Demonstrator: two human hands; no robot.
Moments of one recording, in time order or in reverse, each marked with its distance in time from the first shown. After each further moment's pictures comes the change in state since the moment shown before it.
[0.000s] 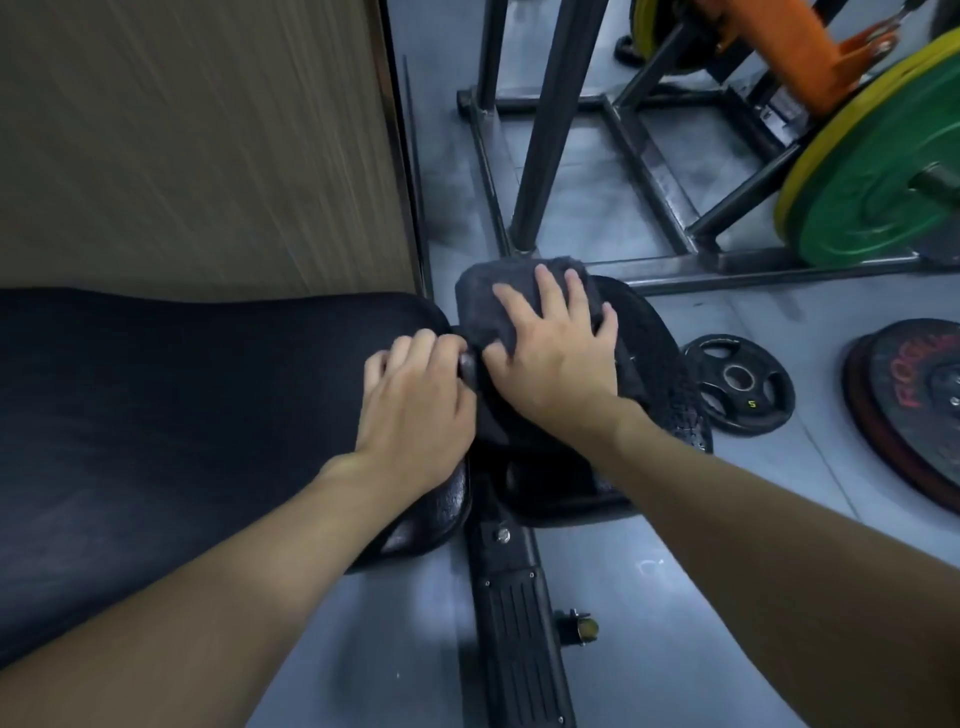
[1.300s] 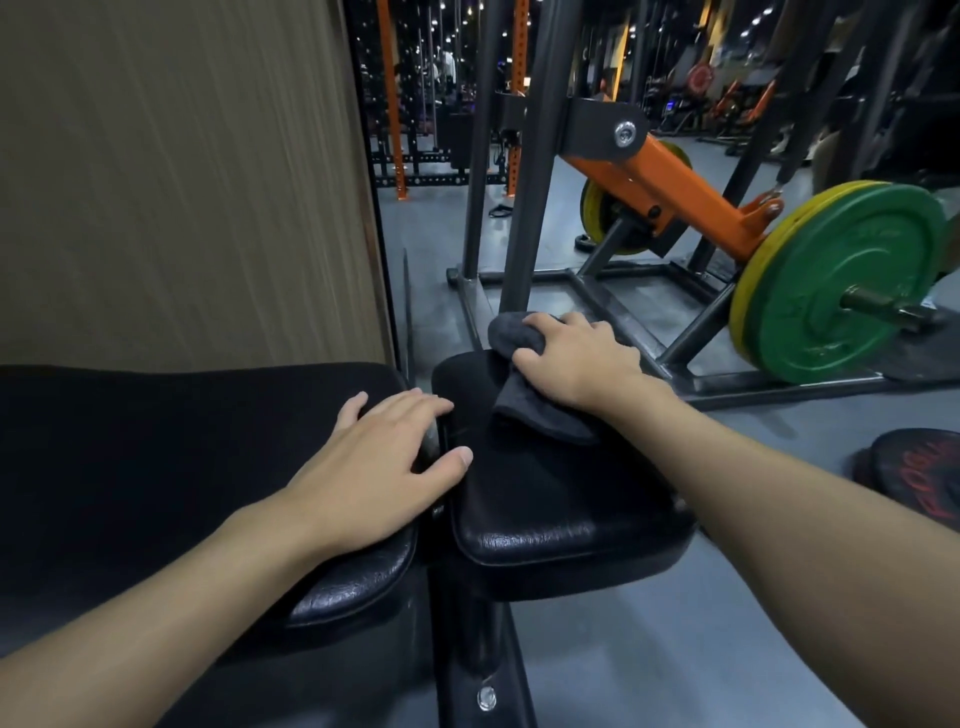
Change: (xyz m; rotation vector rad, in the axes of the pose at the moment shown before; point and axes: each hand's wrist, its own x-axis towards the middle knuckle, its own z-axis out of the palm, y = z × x) left_hand -0.004 -0.016 0.020 -0.004 -0.095 0.221; right_hand 0.041 0.066 -0.022 0.049 -0.008 0.076
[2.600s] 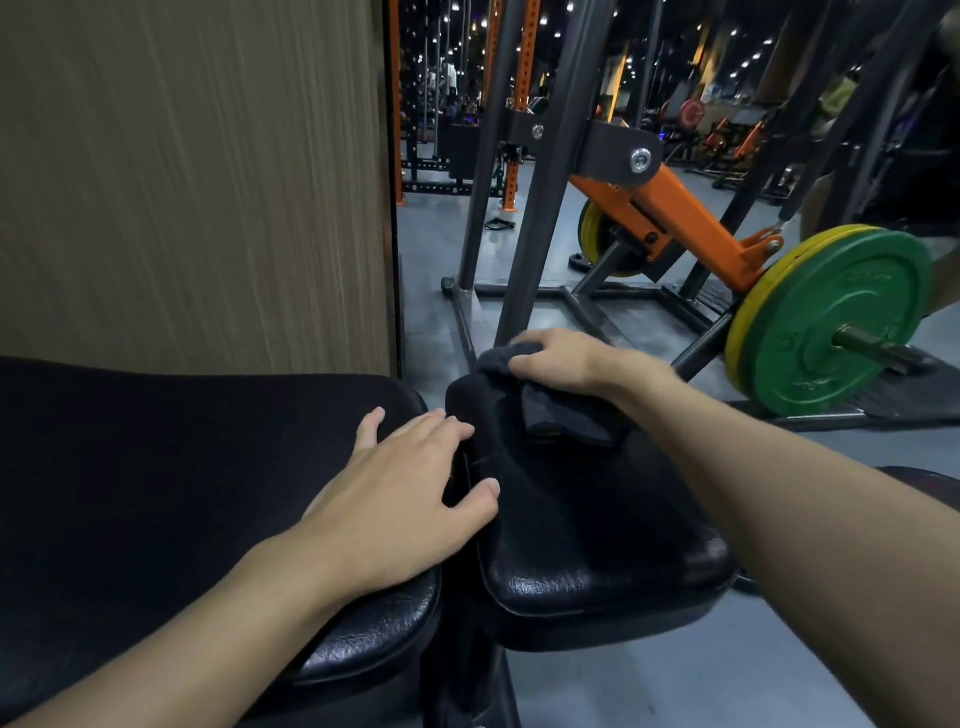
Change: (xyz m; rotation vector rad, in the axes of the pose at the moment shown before) left_hand 0.000 0.005 0.001 -0.047 0.018 -0.005; right_hand 0.039 -0.026 -0.011 0.118 -0.235 -0.087
